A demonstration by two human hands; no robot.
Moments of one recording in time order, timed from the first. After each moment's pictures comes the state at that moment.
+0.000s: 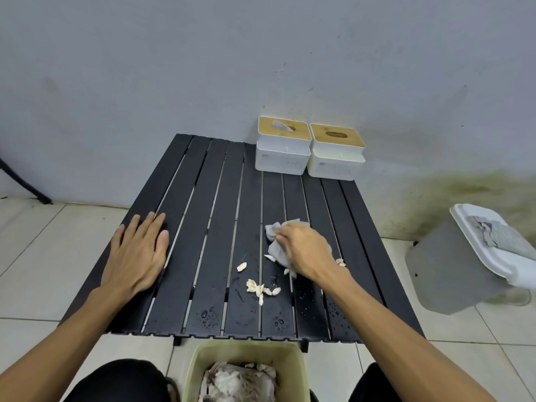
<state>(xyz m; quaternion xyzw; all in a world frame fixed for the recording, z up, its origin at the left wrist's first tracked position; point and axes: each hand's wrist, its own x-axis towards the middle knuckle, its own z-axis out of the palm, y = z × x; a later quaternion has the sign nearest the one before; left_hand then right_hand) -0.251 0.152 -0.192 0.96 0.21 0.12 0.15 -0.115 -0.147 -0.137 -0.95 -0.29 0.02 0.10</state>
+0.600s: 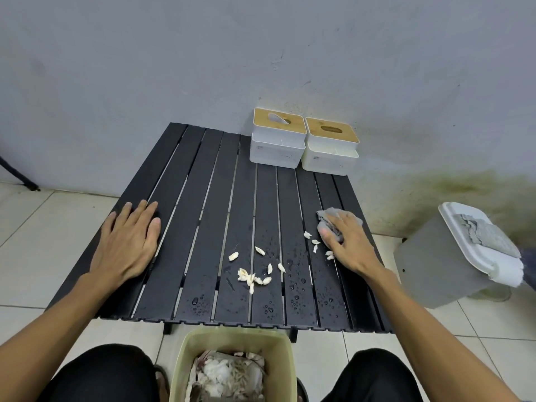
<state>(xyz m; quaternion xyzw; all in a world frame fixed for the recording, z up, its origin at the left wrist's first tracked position) -0.252 0.151 -0.192 0.96 0.21 0.13 0.16 -0.073 -0.266 -0.160 -0.95 -0.23 -0.01 0.19</state>
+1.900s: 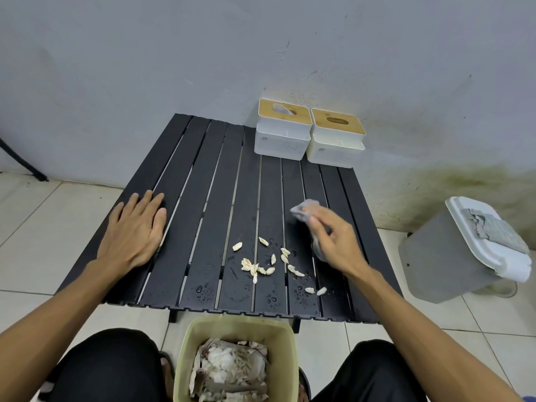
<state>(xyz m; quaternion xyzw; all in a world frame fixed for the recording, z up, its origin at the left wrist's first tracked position) -0.253 0.151 -0.193 0.96 0.20 0.12 0.15 -0.116 -0.220 -0.142 -0.84 -0.34 -0.05 0.42</state>
